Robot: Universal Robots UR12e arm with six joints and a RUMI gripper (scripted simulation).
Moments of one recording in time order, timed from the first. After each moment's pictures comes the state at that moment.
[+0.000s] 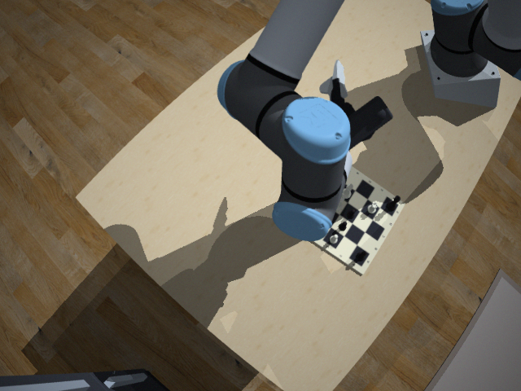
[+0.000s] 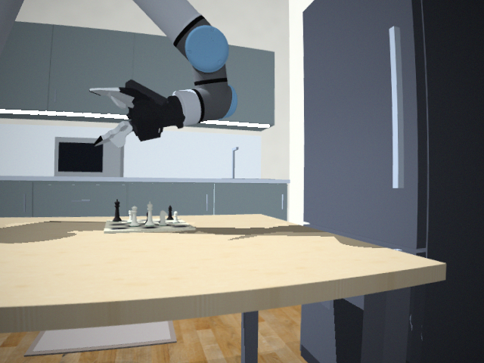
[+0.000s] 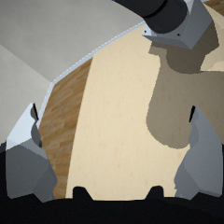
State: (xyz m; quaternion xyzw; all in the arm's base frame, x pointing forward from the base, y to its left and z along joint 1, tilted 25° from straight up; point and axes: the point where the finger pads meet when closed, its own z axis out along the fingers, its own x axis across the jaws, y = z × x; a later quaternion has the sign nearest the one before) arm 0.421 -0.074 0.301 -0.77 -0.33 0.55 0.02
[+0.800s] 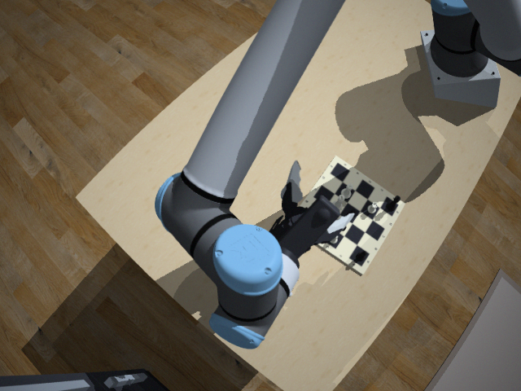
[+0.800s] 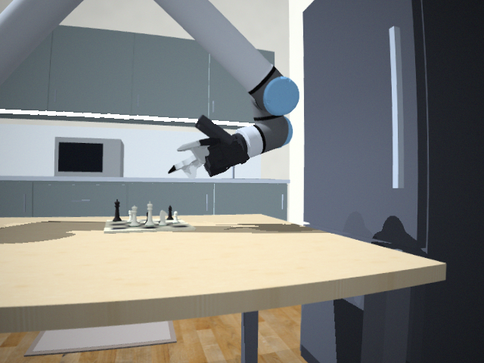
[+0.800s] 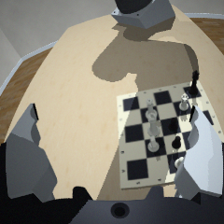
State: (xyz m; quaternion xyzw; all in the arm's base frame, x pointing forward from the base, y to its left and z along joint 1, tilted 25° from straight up) arm 0.630 -0.047 0.249 -0.74 -0.45 0.49 0.13
